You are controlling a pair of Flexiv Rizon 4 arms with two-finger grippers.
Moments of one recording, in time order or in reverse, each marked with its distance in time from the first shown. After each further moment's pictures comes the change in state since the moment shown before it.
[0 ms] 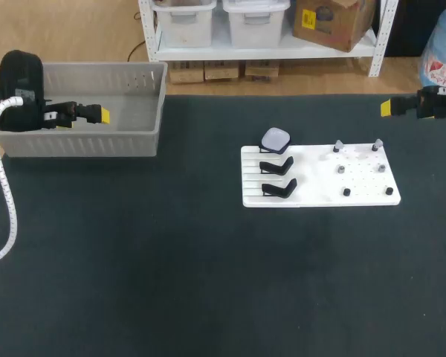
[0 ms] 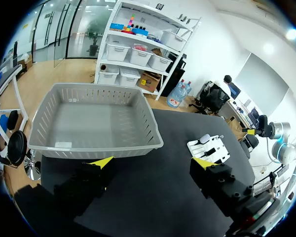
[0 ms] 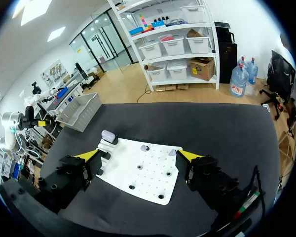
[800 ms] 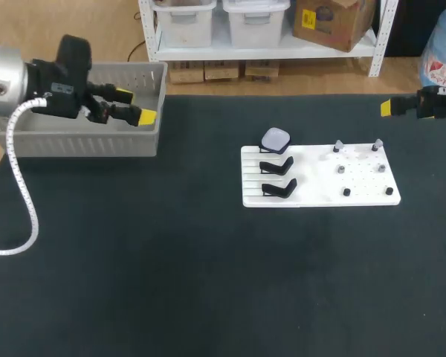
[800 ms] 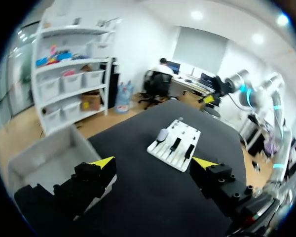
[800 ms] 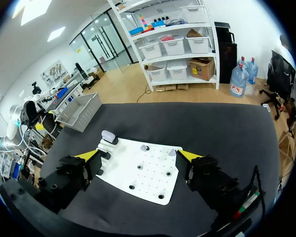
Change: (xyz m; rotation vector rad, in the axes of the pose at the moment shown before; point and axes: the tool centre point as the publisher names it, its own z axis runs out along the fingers) left arm -0.016 -0.087 0.042 0.403 -0.021 0.566; right arm 0.000 0.000 0.000 0.000 0.000 0.000
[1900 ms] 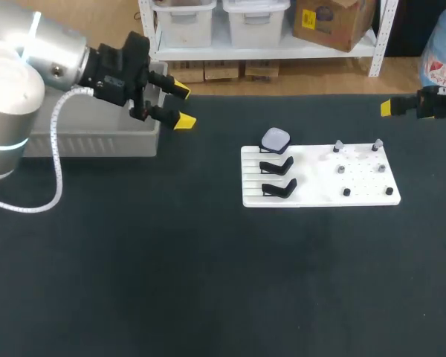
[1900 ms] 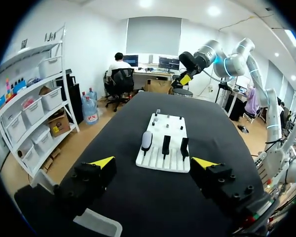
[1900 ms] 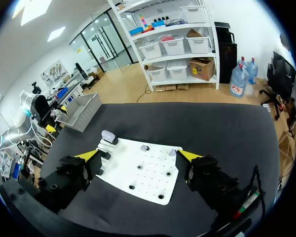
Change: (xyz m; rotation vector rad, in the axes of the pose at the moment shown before) left arm -0.014 0.003 0.077 0.233 0.065 0.295; right arm 0.000 0.000 0.000 0.000 0.000 0.000
